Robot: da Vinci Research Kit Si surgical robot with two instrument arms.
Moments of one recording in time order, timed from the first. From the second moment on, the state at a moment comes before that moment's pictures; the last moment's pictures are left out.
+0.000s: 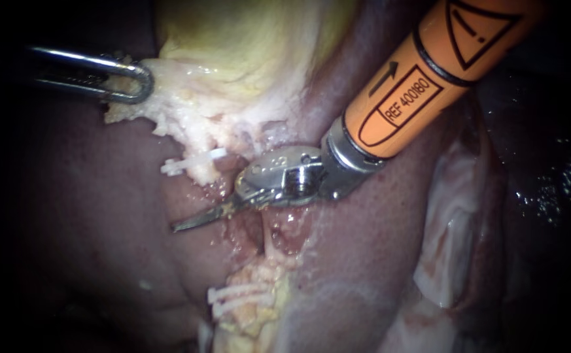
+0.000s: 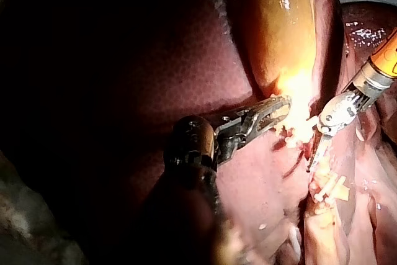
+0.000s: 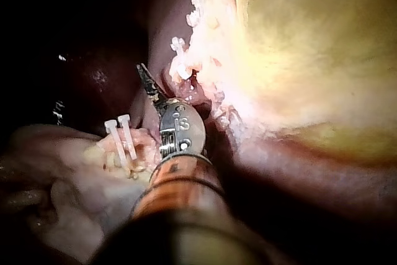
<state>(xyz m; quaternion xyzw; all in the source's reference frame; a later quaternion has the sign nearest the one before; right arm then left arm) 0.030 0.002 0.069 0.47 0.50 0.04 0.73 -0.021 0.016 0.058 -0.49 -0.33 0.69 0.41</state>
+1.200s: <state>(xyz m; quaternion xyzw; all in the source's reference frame) 0.011 0.001 0.067 0.14 0.45 0.10 0.88 -0.021 0.016 0.058 -0.49 -0.33 0.70 0.41</state>
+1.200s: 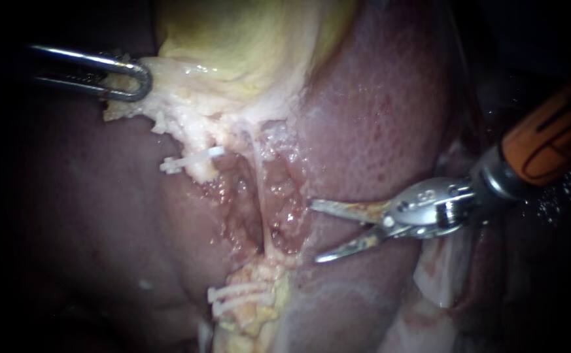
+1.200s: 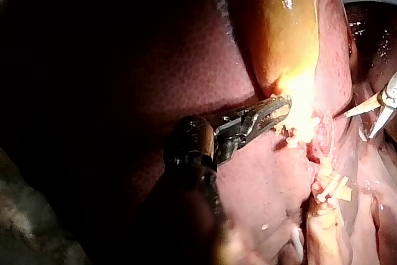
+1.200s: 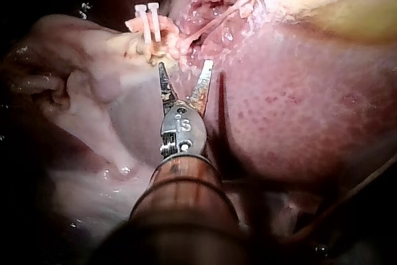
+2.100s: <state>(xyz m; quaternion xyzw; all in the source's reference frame) 0.008 0.003 0.066 0.14 0.43 0.10 0.88 -0.024 0.014 0.064 -0.49 -0.33 0.70 0.40</state>
